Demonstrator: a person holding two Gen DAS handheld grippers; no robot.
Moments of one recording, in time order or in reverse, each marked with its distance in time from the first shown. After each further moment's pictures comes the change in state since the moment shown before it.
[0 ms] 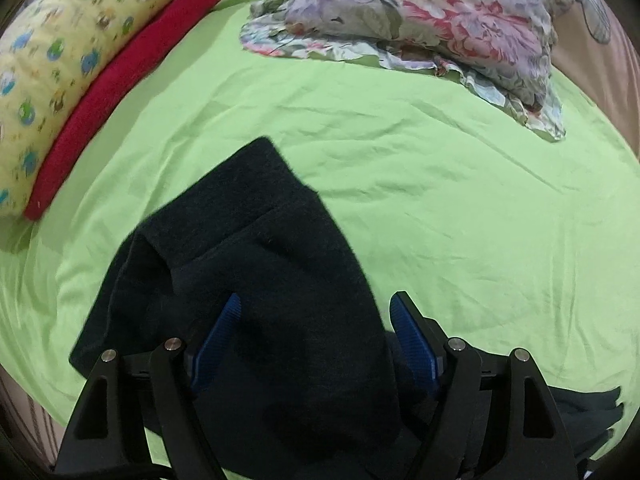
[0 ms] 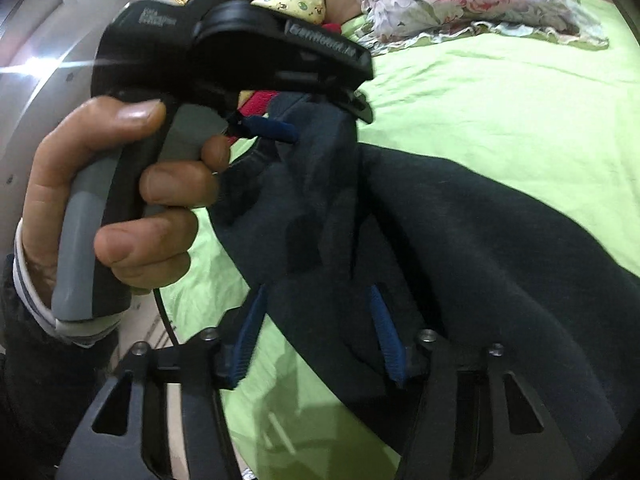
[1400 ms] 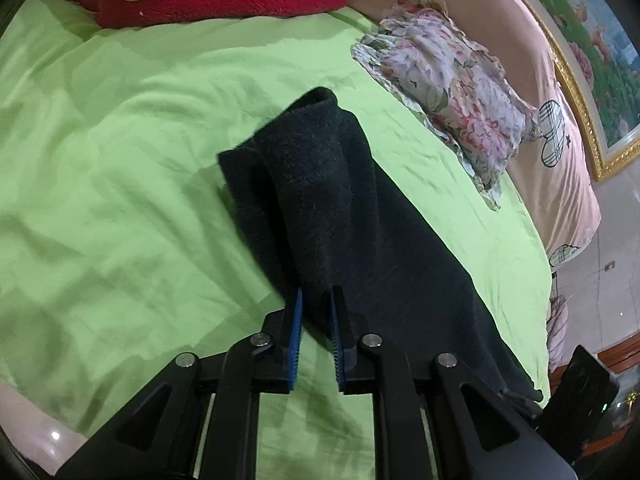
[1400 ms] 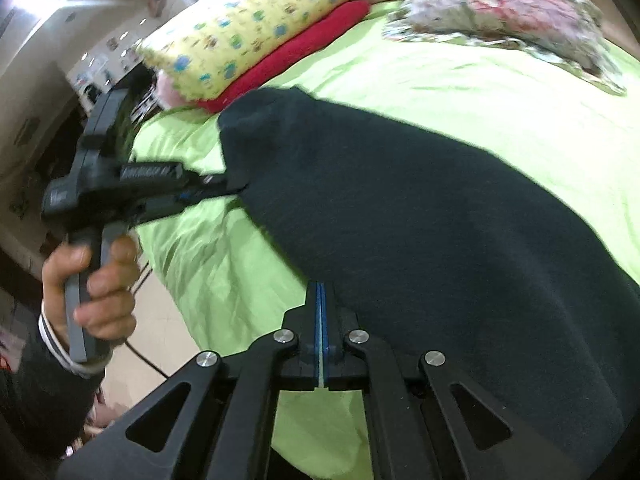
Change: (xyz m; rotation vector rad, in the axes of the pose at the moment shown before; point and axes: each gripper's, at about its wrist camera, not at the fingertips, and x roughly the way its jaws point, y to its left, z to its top) left arm -0.011 0.195 -0.154 -0.382 -0.166 -0.470; right arm 0.000 0.033 -0.008 -0.106 0.071 -0.172
